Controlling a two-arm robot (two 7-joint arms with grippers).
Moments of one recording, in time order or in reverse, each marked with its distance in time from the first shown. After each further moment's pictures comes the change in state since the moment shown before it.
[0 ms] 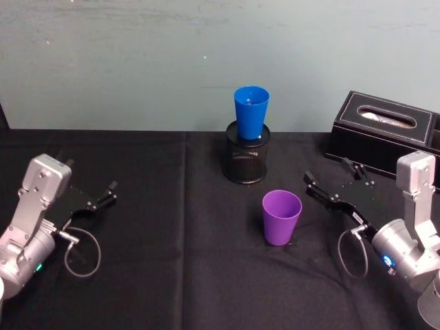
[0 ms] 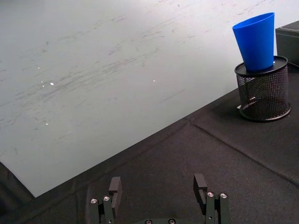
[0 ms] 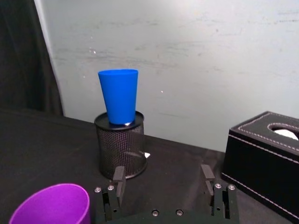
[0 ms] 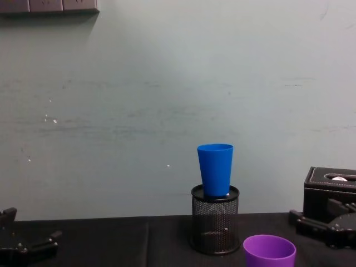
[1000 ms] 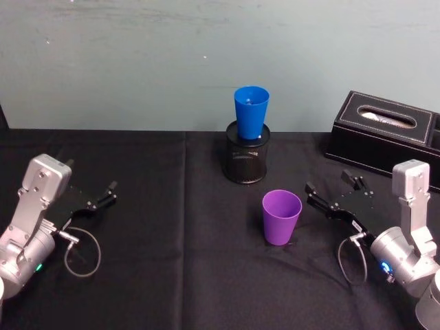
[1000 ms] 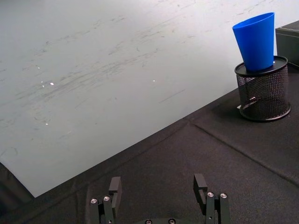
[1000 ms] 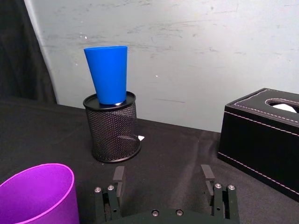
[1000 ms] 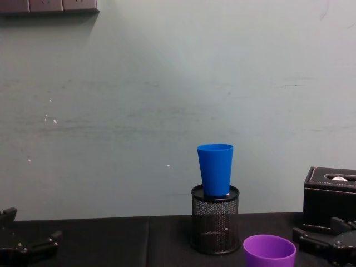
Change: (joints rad) left arm 0.000 0.000 0.000 0.000 0.000 0.000 0.000; right arm 0.018 -0.029 0.024 0.083 -0.024 0.007 0.014
